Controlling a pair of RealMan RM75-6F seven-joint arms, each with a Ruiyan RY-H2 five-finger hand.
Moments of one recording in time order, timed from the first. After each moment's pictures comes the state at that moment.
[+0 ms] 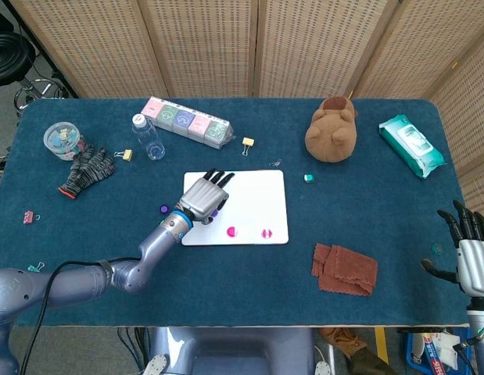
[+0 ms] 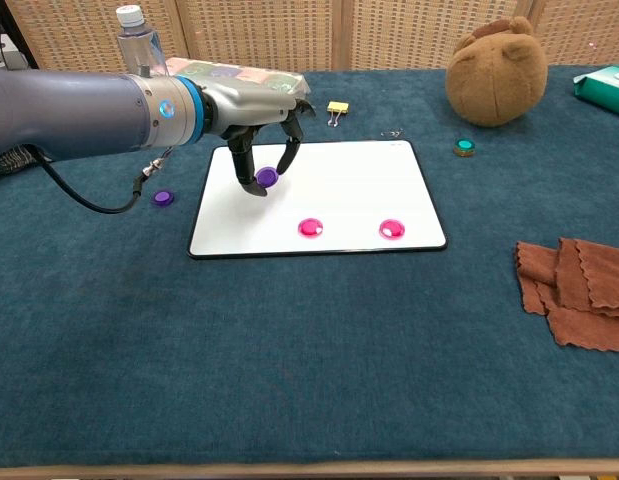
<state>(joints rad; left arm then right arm) -1.16 -1.63 -0.17 -1.28 0.77 0.67 0.55 0.13 -1.13 0.14 -1.52 -1.40 1.44 0.08</state>
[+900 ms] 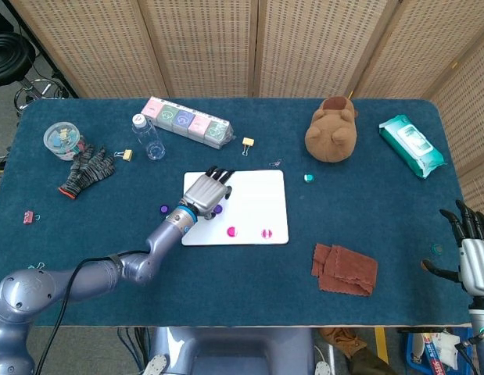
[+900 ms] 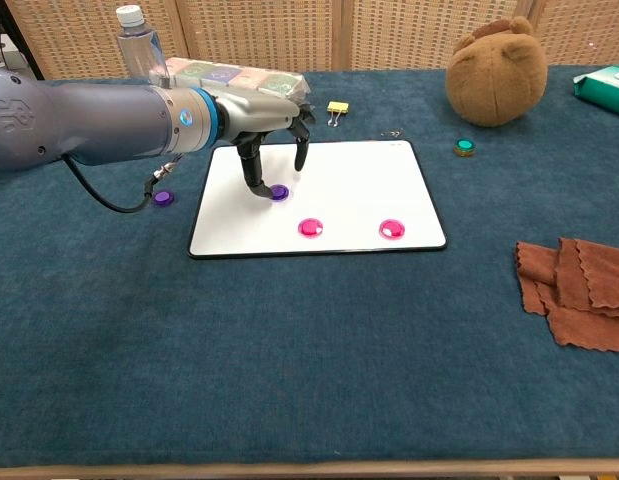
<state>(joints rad) -1.19 -1.70 -0.16 -1.13 0.78 0.63 0.47 0.13 -1.13 0.14 -1.51 -1.40 1.44 0.11</state>
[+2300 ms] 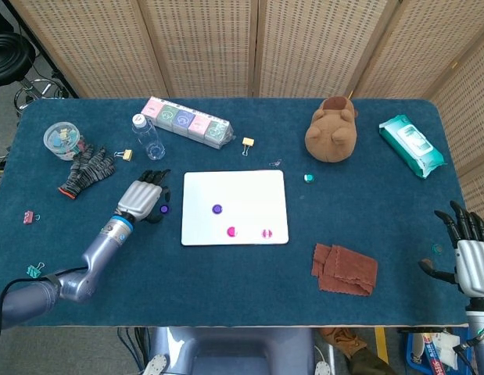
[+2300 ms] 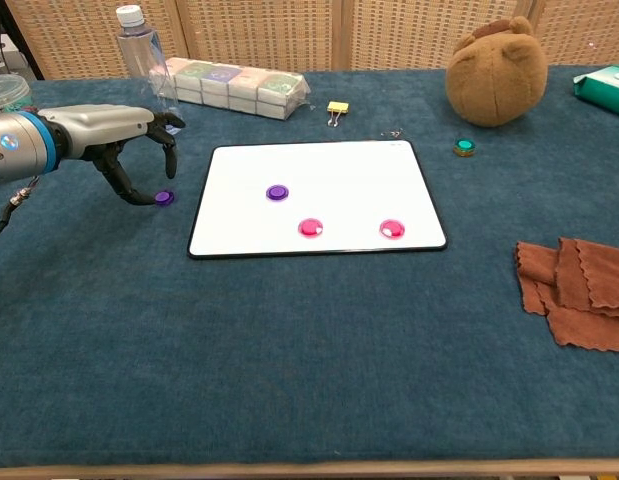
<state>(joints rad) -0.88 -1.54 -0.08 -1.19 1.02 0.77 0.17 0.12 -1.12 0.13 -1.53 -1.42 1.44 0.12</state>
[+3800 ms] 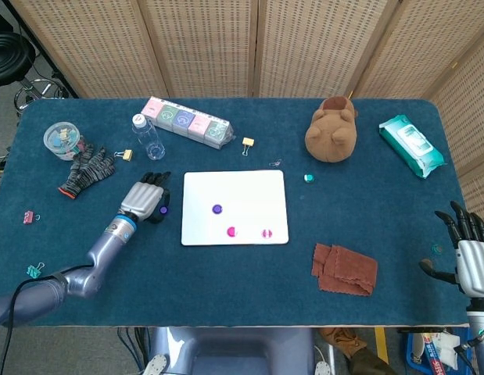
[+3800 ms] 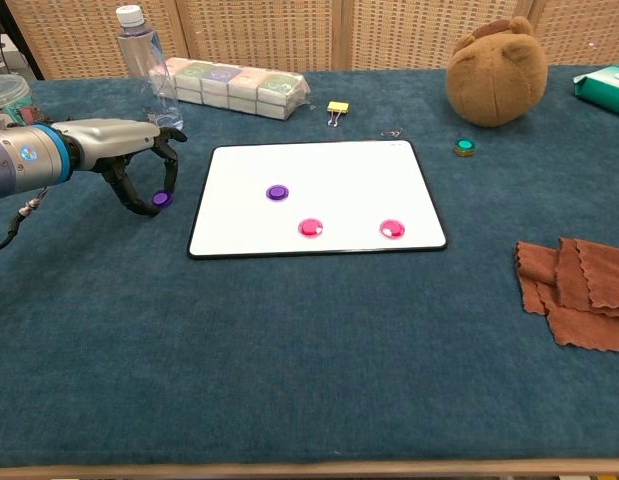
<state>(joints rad) -0.87 -1.60 -0.13 -1.10 1.01 0.69 0.21 0.12 -1.12 0.13 -1.53 -1.41 1.43 0.14</state>
